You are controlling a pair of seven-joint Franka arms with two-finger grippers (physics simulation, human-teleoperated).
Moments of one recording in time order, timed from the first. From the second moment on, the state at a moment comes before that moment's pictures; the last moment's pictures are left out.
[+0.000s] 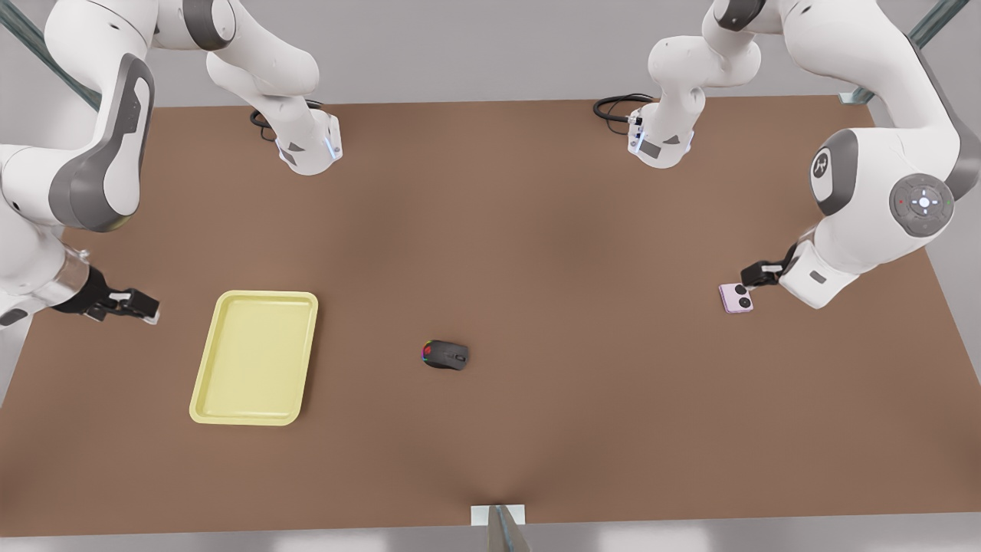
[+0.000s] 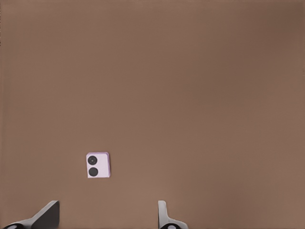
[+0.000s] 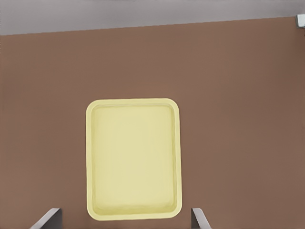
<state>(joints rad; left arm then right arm) -0.07 0.24 0.01 -1.39 0.05 1.53 -0.09 -0.13 0.27 0.01 -1.34 -0.02 1.67 -0.04</state>
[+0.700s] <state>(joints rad) -0.06 0.25 0.23 -2.24 0.04 2.41 0.01 -0.13 0.27 0.01 -1.34 -0.03 1.71 -0.05</state>
